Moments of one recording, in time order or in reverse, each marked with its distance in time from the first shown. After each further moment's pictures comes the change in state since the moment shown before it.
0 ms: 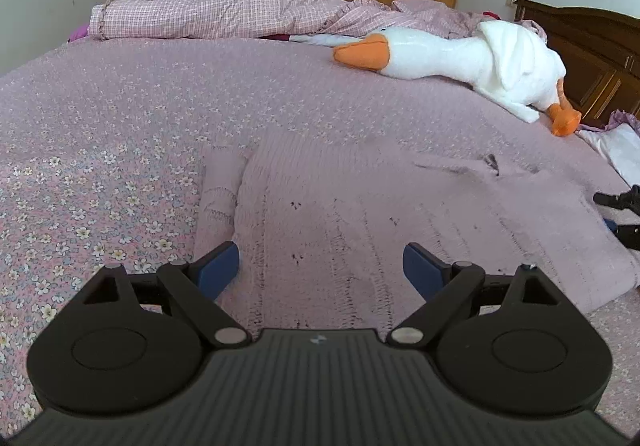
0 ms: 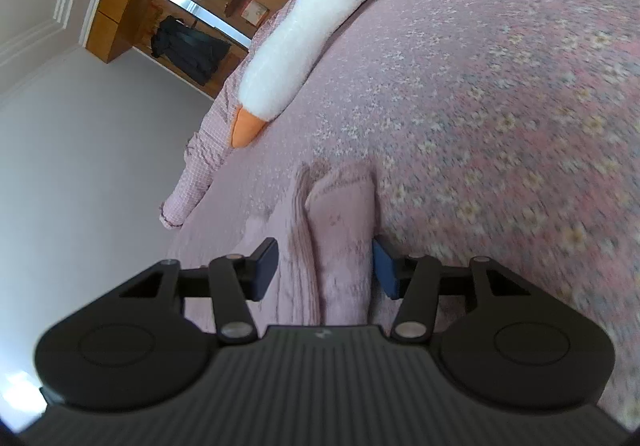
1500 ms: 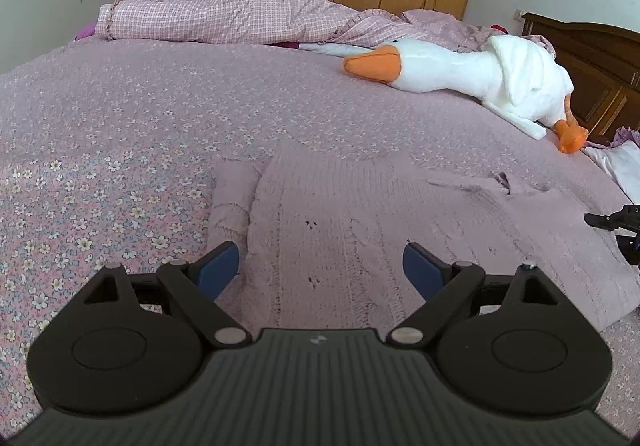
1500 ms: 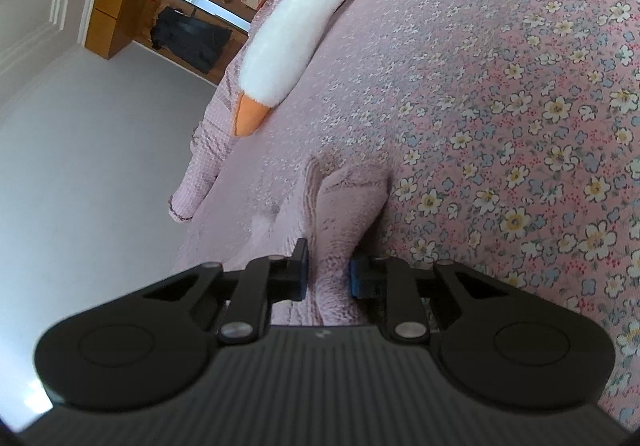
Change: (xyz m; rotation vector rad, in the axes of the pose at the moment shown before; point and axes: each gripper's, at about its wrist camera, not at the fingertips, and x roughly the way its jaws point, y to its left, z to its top) left arm 0.009 0.012 0.007 -0.036 -0.033 0.002; right arm 0.027 0.004 0.008 0.055 0.062 0.027
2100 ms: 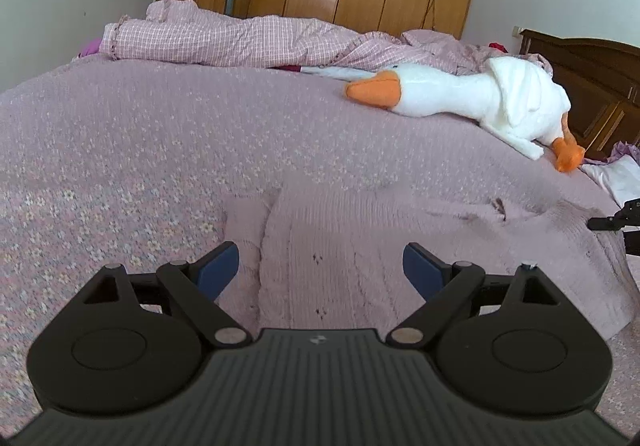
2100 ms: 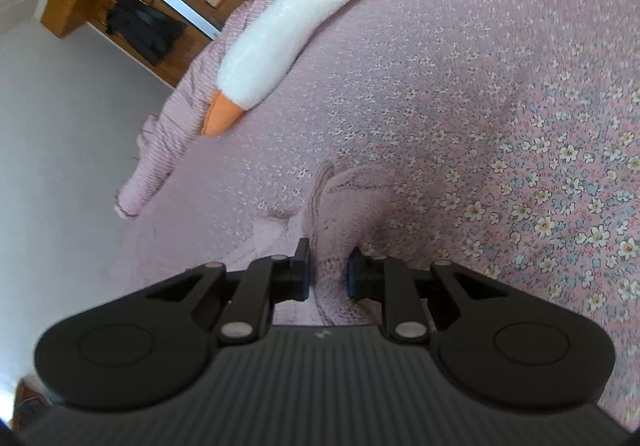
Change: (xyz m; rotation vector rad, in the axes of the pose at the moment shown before) left arm -0.019 0.006 0.018 -0.002 -0.061 -0.003; right arm 0.000 0.083 0.000 -0.078 -0.023 -0.250
